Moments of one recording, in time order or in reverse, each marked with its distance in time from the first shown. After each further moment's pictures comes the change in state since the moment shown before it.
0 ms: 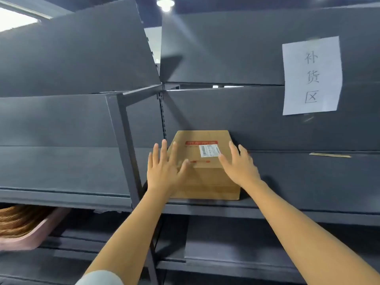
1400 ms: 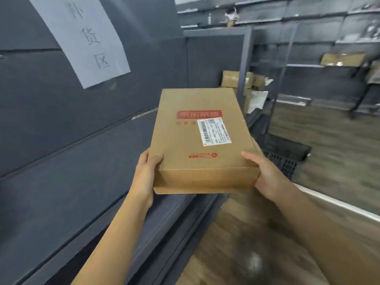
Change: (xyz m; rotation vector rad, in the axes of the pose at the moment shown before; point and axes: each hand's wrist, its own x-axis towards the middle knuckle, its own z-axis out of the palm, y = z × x) left_hand -0.047 0.263 0.099 -1.438 -1.022 0.048; right_hand -0.246 0.213 -0.132 1.149 0.733 0.662
